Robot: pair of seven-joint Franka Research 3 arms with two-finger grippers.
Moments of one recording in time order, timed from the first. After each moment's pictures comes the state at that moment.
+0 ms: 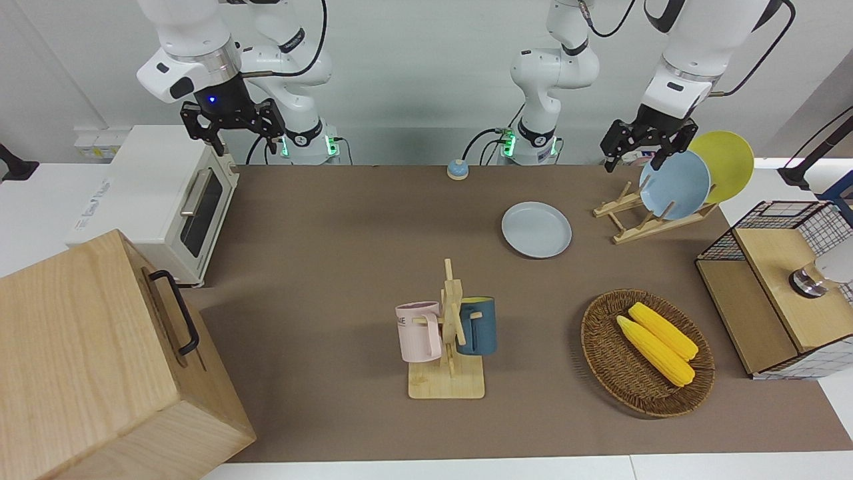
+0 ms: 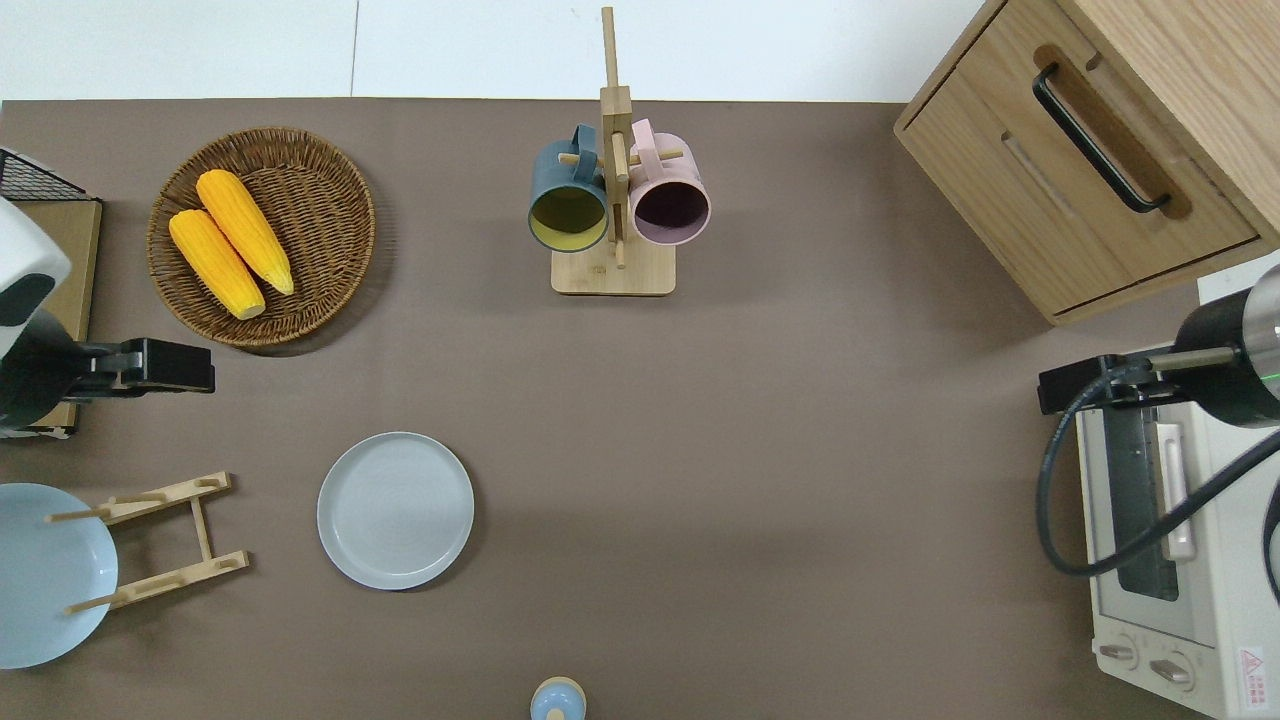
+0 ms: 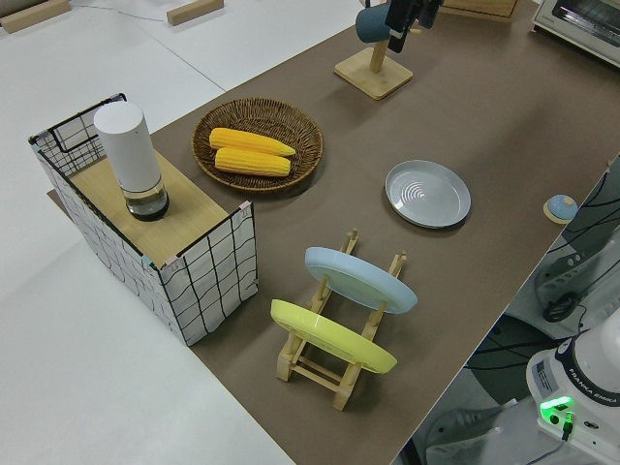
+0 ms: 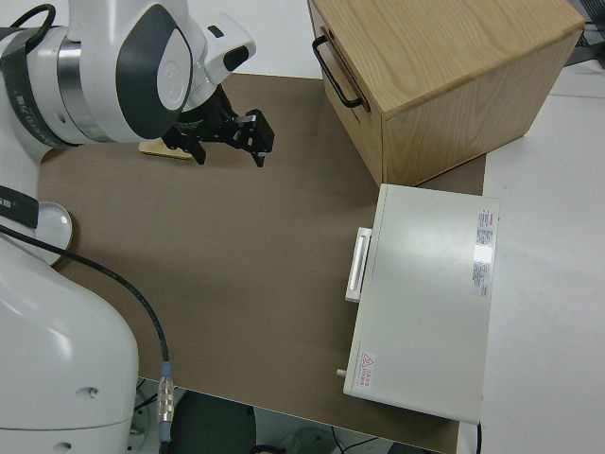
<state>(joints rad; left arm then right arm) -0.07 -0.07 0.01 -1.63 -0.01 1.60 -0.09 -0.02 -0.02 0.11 -1.50 -0.01 1.43 0.05</state>
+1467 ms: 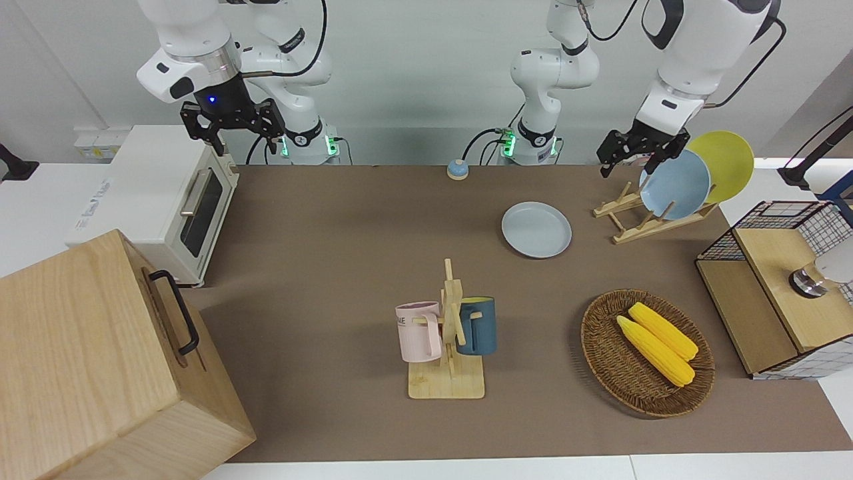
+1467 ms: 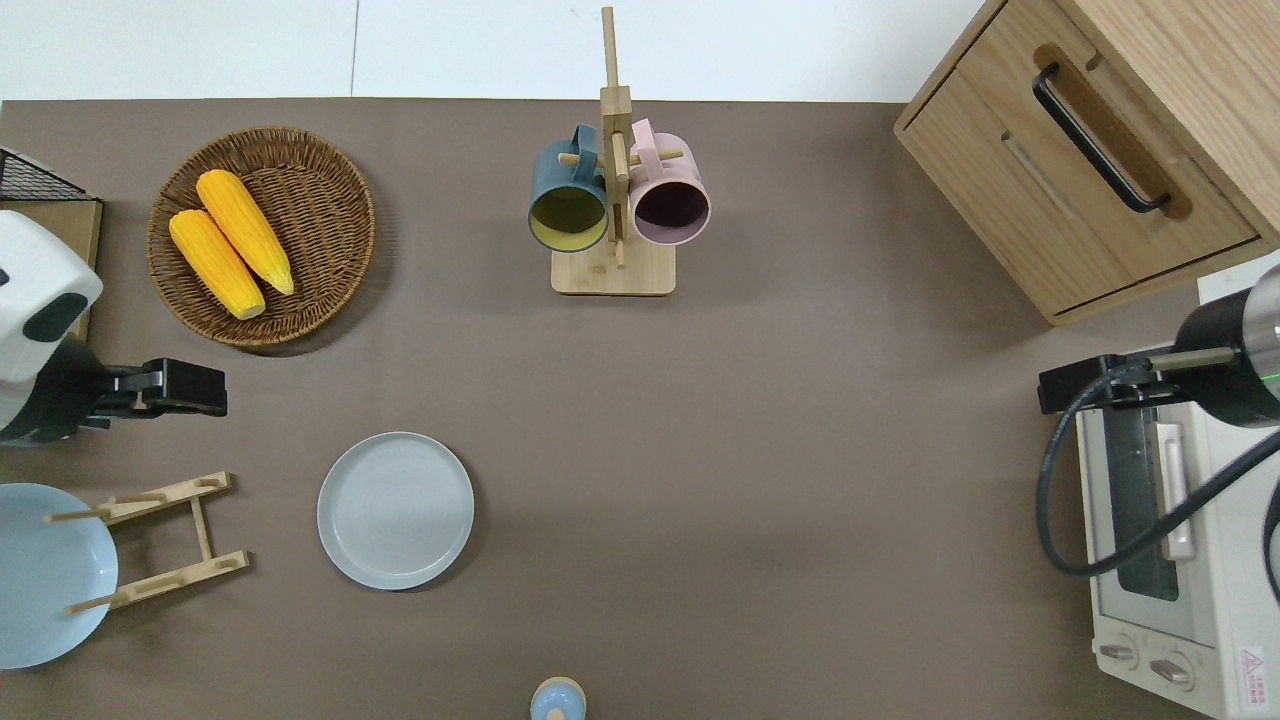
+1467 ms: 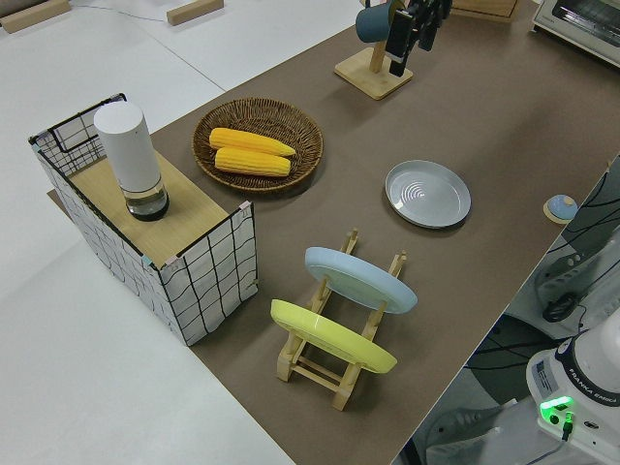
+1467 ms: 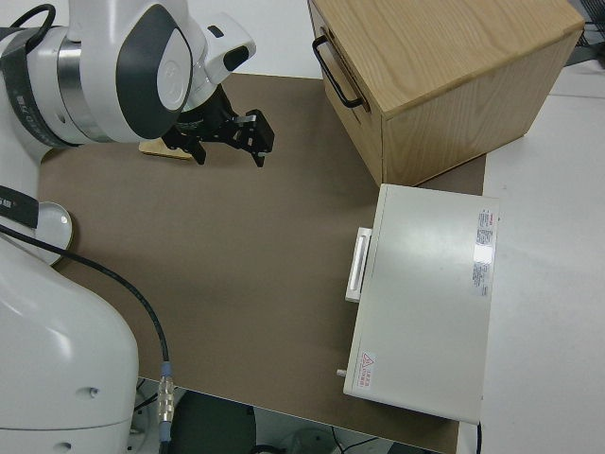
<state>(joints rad) -0.06 -0.07 0.02 -1.72 -0.01 1.60 -0.10 -0.02 -0.02 0.11 -1.50 -0.01 1.43 0.05</state>
